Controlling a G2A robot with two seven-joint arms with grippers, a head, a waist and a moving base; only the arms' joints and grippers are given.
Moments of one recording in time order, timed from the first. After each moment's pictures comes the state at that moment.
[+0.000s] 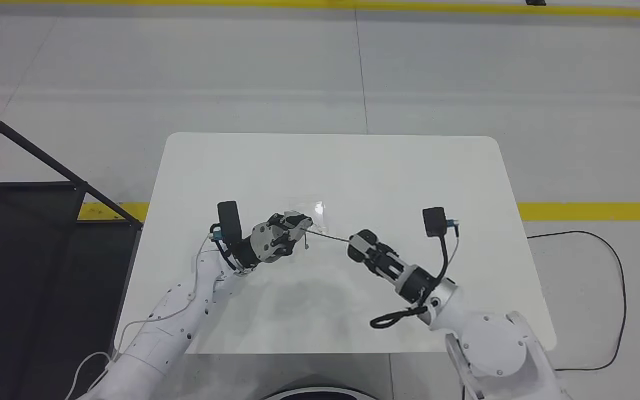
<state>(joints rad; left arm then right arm) 1.04 -1.20 -1.06 -1.19 1.40 -0.87 0.95 -1.46 -1.18 1.27 -2.17 -0.13 0.23 0.52</state>
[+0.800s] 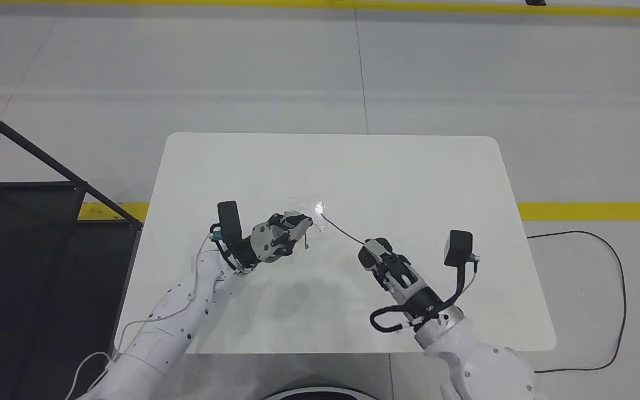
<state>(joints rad) 1.04 -1.20 -1.06 -1.19 1.40 -0.87 0.95 -1.60 -1.22 1.22 -2.35 0.04 0.50 0.15</state>
